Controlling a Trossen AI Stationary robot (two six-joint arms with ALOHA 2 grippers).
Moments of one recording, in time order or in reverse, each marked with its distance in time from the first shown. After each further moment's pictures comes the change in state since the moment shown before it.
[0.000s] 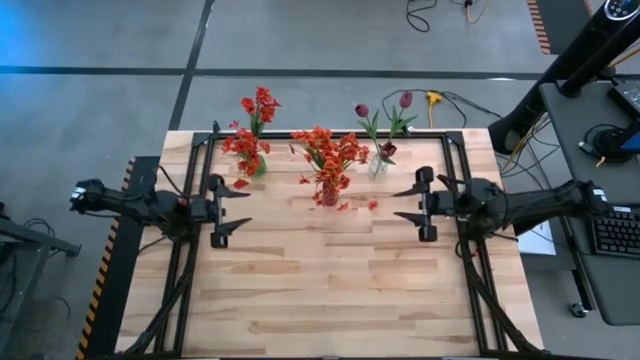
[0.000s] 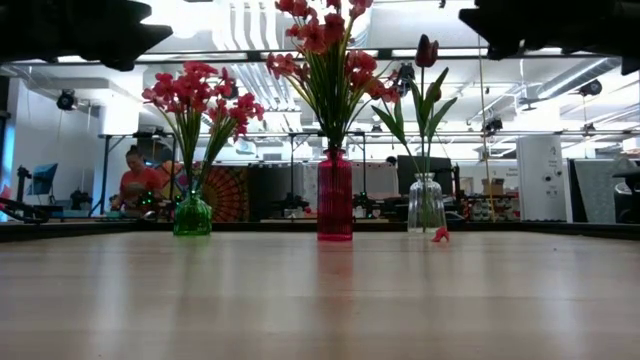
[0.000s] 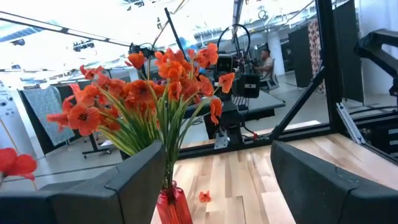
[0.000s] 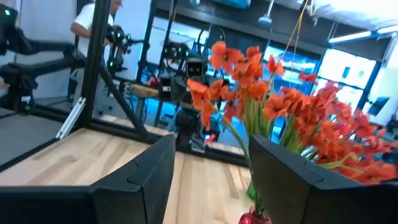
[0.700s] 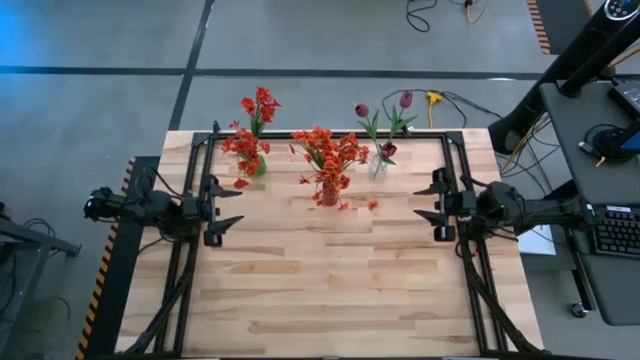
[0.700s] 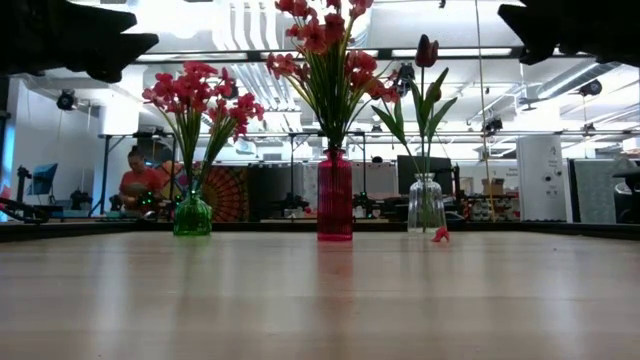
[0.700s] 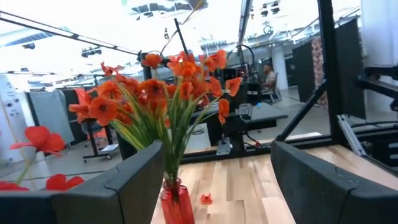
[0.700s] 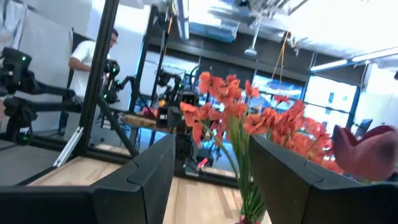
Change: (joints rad) left arm 0.001 -0.263 -0.065 -0.148 -0.009 -0.021; right arm 0.000 -0.406 -0.130 -0.111 0.003 0.026
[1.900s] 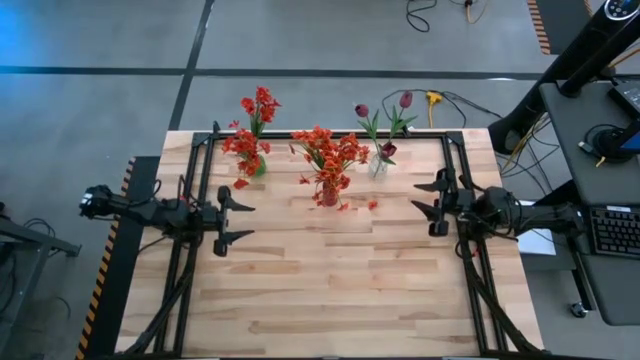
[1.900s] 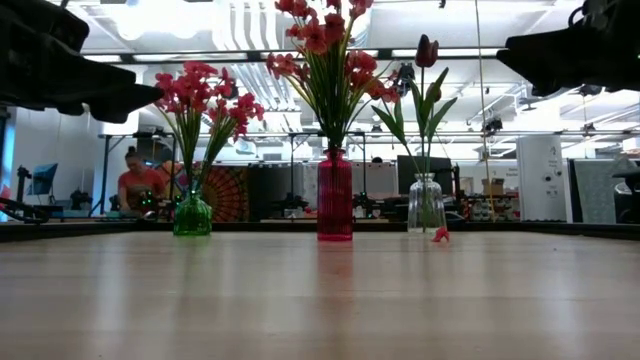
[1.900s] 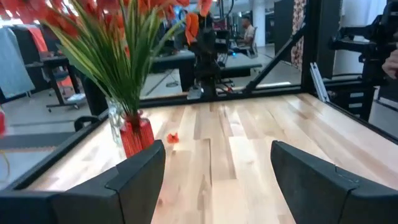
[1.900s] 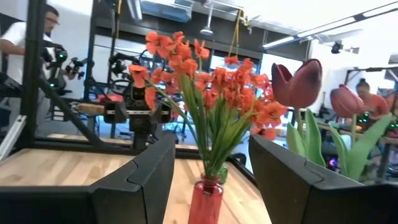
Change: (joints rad) left arm 0.001 0.073 -0.077 -0.095 0.058 -0.155; right arm 0.000 -0.183 -0.109 -0.133 0.210 0.024
